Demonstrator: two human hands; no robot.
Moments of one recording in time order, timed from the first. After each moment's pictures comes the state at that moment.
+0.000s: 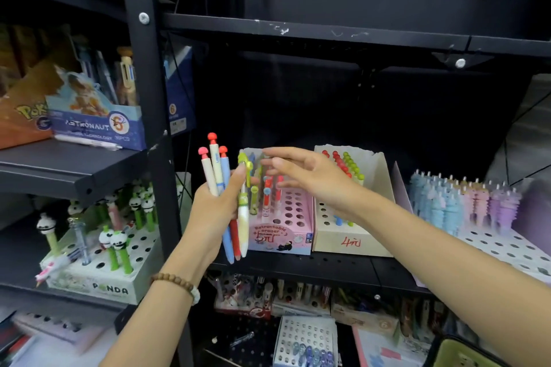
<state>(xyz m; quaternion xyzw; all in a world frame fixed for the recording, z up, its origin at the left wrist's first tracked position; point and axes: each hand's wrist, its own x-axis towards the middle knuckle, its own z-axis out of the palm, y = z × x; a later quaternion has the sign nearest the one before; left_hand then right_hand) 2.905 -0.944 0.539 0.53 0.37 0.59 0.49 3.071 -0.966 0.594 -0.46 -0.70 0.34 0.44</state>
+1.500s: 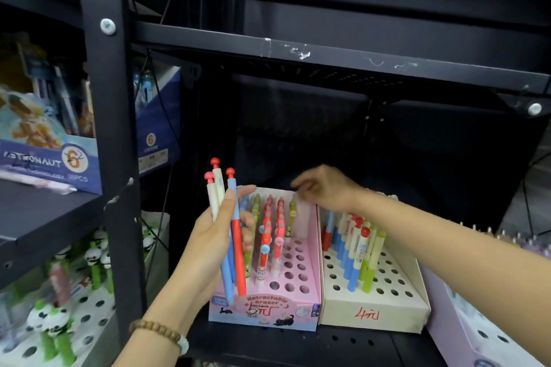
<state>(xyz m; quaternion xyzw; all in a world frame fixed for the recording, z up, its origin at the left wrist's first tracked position) 2.923 -0.872 0.539 0.50 0.24 0.56 0.61 3.133 -0.842 0.611 -0.65 -0.72 0.10 0.24</state>
